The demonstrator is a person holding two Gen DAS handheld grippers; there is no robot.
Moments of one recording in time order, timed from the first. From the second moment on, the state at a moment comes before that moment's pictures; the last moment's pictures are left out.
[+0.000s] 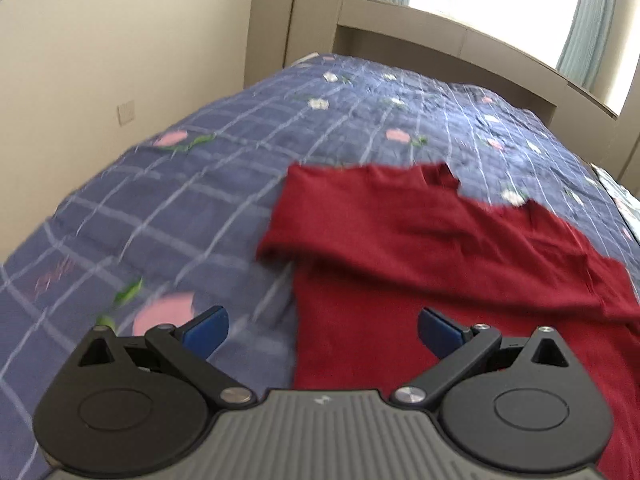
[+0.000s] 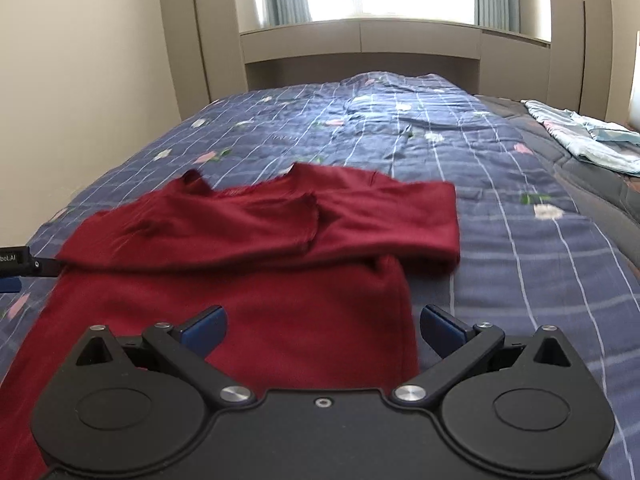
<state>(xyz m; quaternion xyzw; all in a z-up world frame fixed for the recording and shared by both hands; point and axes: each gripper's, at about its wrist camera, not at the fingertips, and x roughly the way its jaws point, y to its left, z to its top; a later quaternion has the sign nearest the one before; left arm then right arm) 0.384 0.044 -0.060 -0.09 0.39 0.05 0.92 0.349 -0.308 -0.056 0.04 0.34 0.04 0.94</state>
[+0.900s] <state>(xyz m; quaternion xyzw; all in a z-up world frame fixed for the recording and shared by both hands) 0.554 -0.009 -0.102 -0.02 0.38 0.07 0.92 0.528 -0.270 -0.108 -0.08 0.32 0.06 0.94</state>
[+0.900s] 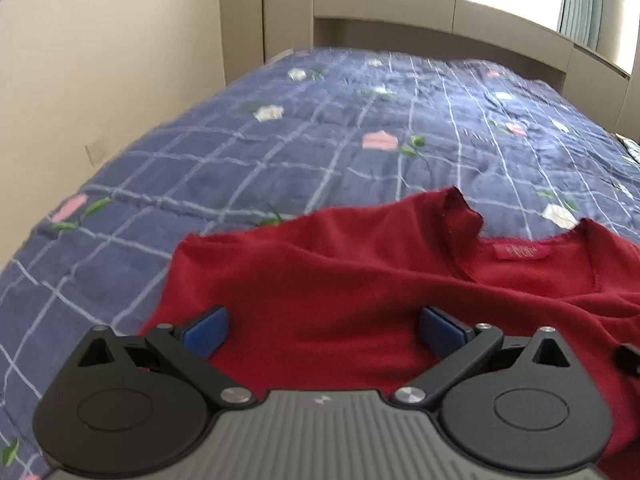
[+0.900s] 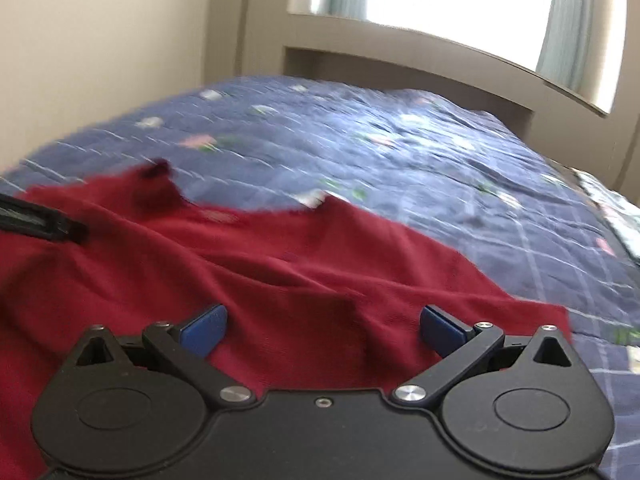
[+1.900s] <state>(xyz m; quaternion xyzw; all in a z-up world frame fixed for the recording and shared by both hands) 0.263 0.072 -0.039 -0.06 0.41 0.03 0.91 0.207 -0.318 -0.032 -0.03 0.30 0.10 0.95</state>
